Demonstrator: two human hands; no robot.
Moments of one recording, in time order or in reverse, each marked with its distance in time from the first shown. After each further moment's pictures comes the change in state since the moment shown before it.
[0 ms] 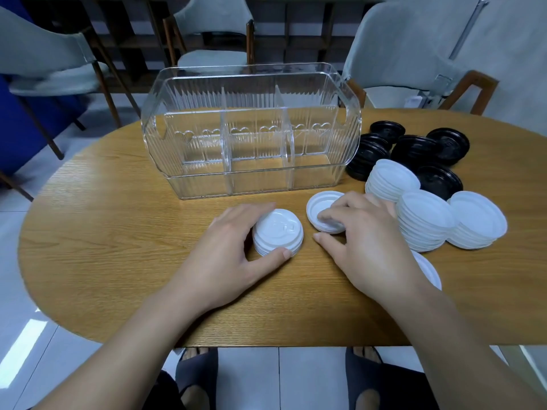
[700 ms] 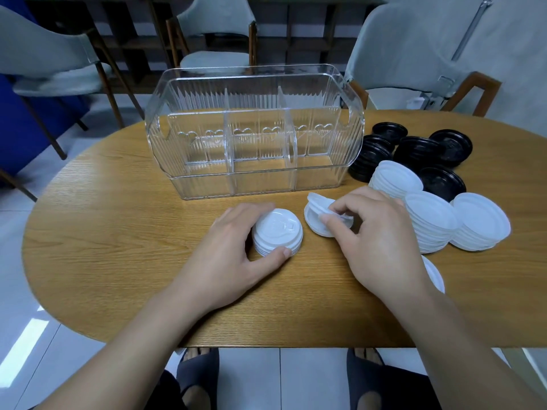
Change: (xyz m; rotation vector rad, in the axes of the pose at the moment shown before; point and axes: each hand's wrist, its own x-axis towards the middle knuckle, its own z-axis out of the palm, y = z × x) left_hand -0.001 0.000 0.000 -0.021 0.036 -0.007; right_hand -0.001 -0.009 -0.009 0.244 0.178 0.084
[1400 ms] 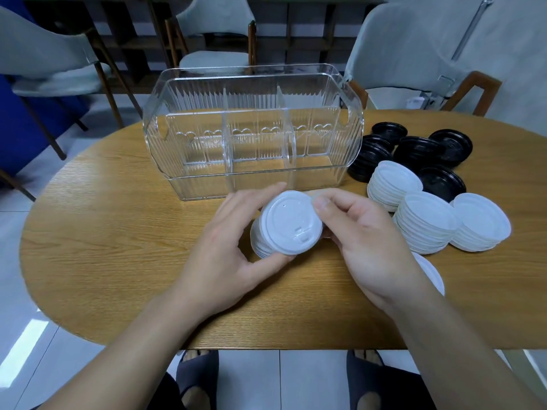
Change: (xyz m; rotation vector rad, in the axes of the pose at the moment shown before) left_hand -0.002 0.017 -0.005 -0.186 0.211 0.251; right_hand -0.002 -0.023 -0.001 0.921 -0.295 0.227
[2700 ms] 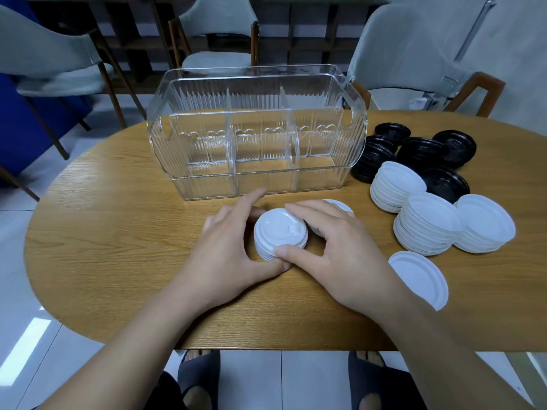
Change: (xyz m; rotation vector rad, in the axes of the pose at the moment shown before) left_hand -0.001 -0.020 -0.002 0.185 -0.211 -0.330; right_hand 0.003 0.017 0.011 -0.806 -0.083 -0.163
